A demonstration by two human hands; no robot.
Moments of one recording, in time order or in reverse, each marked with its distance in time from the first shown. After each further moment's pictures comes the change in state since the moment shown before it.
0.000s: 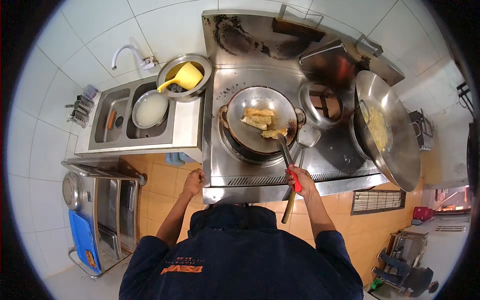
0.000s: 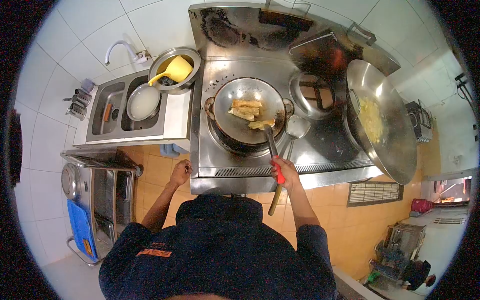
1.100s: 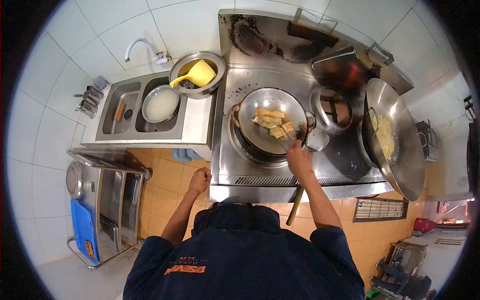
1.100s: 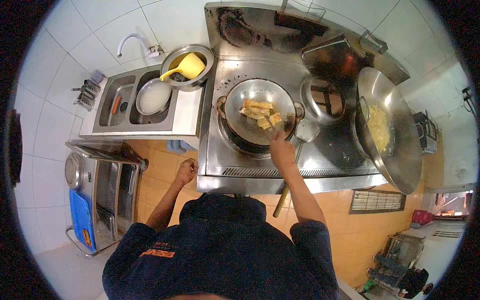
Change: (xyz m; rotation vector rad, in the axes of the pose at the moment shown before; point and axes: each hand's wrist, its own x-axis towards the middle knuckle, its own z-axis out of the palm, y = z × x) left_hand -0.010 -0.008 0.000 -0.038 0.080 -0.002; right_hand 0.024 -0.024 0.094 -2.086 0.417 -0.797
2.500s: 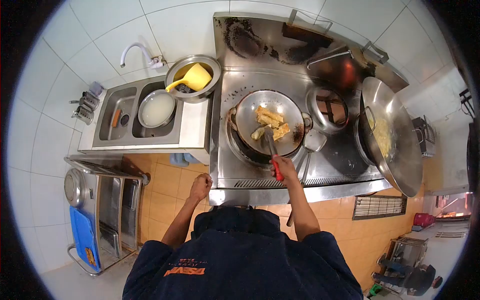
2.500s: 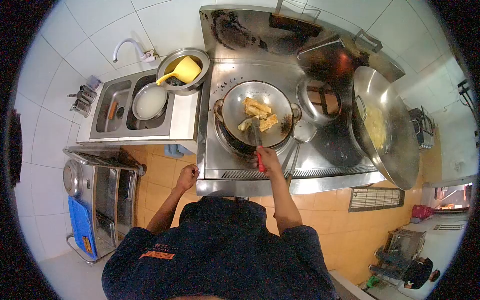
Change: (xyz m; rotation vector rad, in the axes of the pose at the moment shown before) left_hand -0.003 0.006 0.003 0.001 -0.051 -0.005; right_hand -0.011 -0.018 0.063 1.783 -0.367 0.578
